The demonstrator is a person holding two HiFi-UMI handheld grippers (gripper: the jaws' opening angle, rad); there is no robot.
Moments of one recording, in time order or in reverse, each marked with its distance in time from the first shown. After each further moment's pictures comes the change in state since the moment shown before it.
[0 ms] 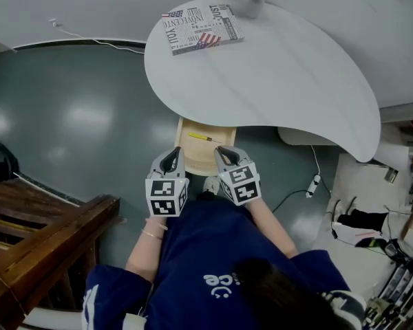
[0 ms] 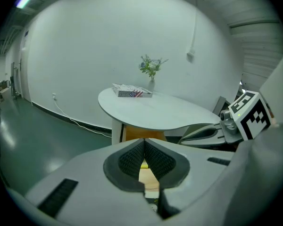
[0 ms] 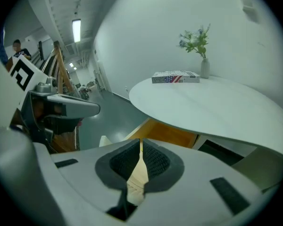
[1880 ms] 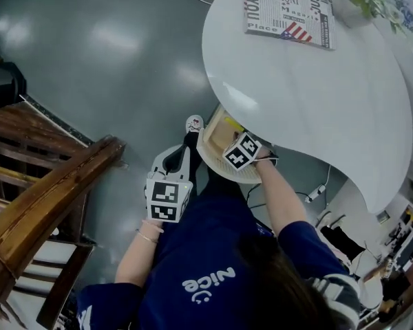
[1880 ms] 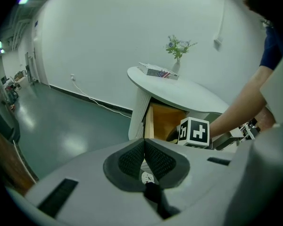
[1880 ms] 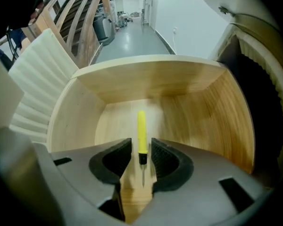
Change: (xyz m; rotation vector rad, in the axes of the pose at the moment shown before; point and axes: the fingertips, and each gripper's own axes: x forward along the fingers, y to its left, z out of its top) left arm -0.006 0.083 -0.053 -0.142 0.234 0.161; right arm 0.190 -0.017 -0.113 -0.677 0.649 0.177
